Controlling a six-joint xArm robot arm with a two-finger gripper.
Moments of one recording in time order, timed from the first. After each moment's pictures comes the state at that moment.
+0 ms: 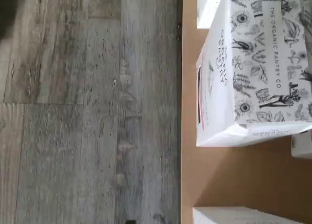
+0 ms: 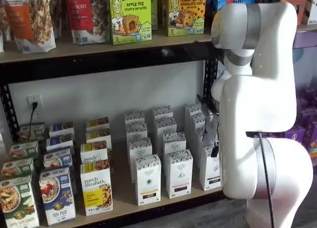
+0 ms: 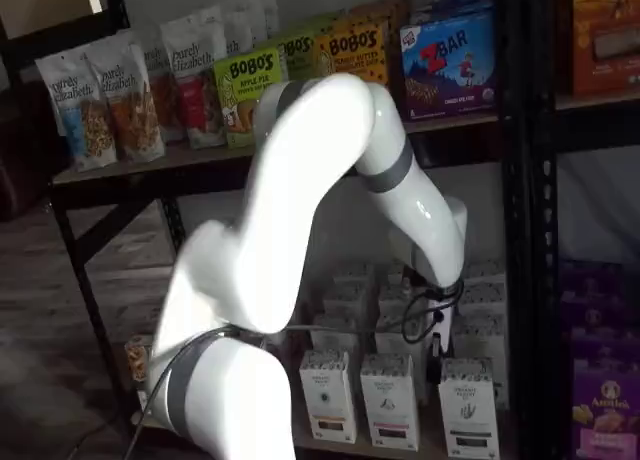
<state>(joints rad) -0.33 0.77 -1.28 0.37 0.57 -2.21</state>
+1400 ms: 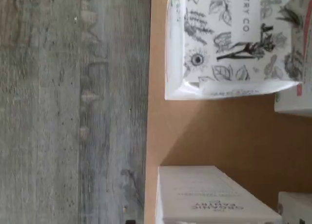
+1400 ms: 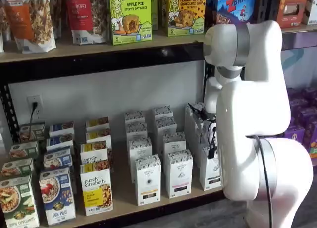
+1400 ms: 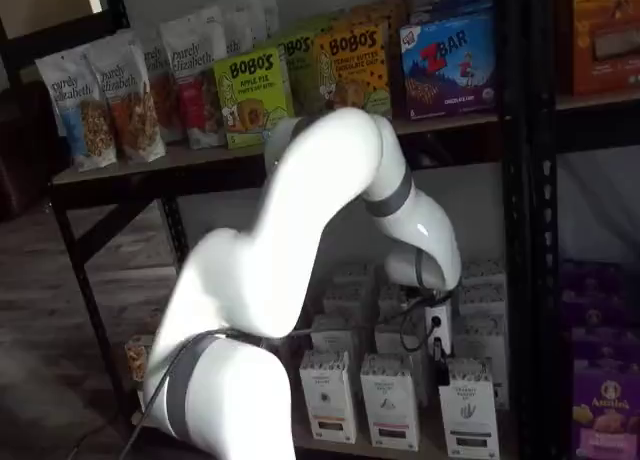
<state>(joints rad) -0.28 0.96 -1.48 0.00 0.48 -1.85</state>
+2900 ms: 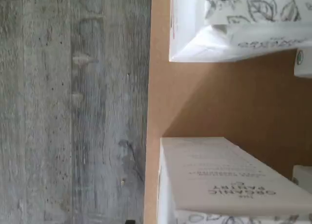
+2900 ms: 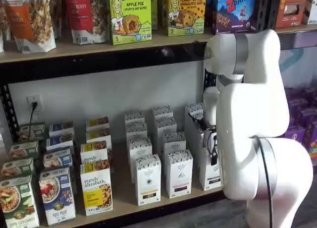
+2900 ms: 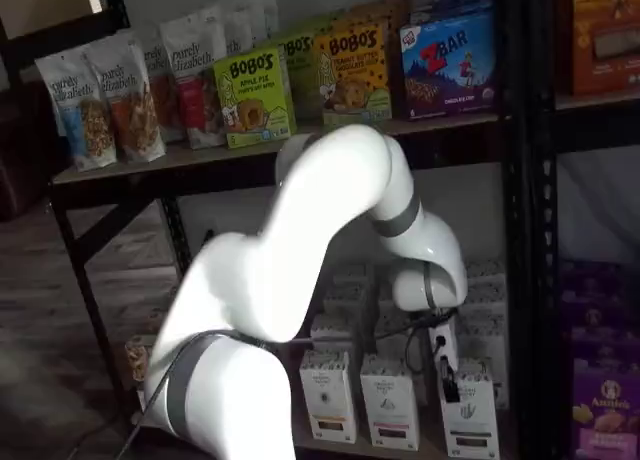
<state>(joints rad) -0.30 1.05 -1.51 -0.25 0.39 -1.64</state>
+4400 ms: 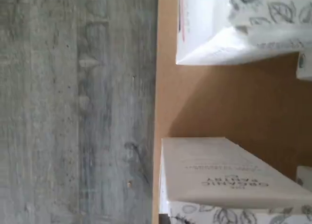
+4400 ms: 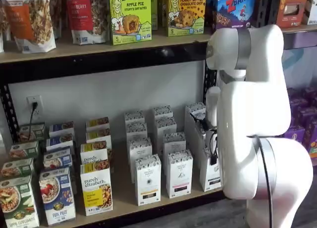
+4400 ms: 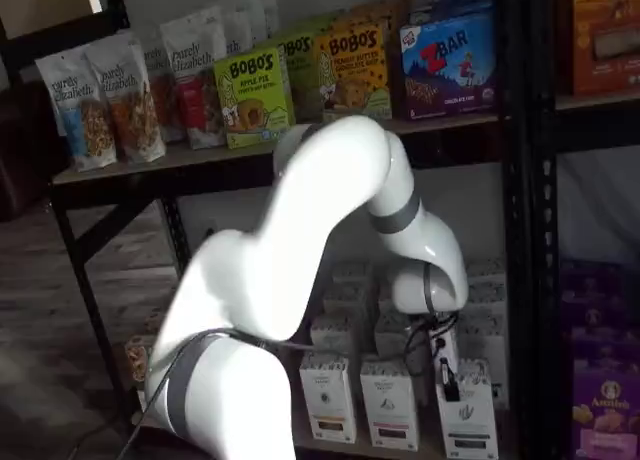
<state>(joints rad) -0.31 0.99 -1.41 -0.22 0.34 -1.67</state>
